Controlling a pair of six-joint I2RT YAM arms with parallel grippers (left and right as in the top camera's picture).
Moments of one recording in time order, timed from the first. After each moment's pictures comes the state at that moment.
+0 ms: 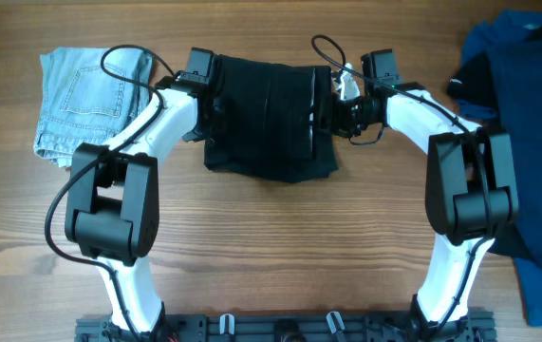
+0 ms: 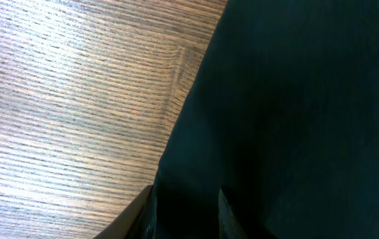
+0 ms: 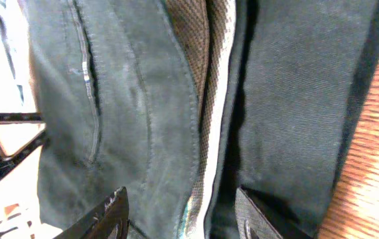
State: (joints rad) left arm -0.26 2.04 1.41 -0.69 -0.03 -0.54; right arm 0.17 2.12 1.36 -0.43 -0.69 0.34
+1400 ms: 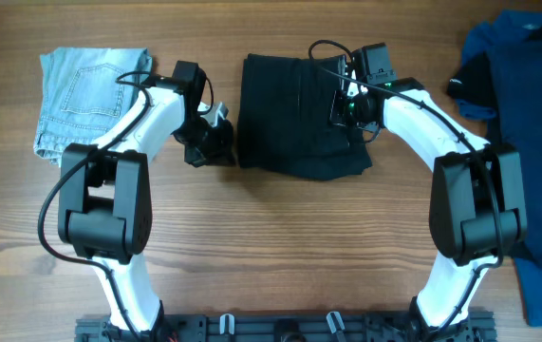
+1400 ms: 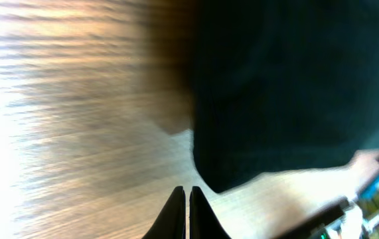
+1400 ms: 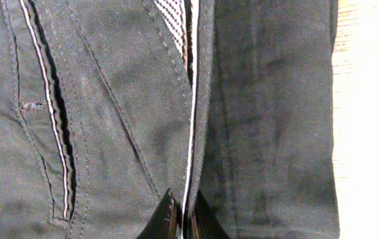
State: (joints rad) left arm -0.20 2.04 1.41 -1.00 0.51 -0.25; right arm 0.22 2.00 1.36 -0.53 -0.18 0.42
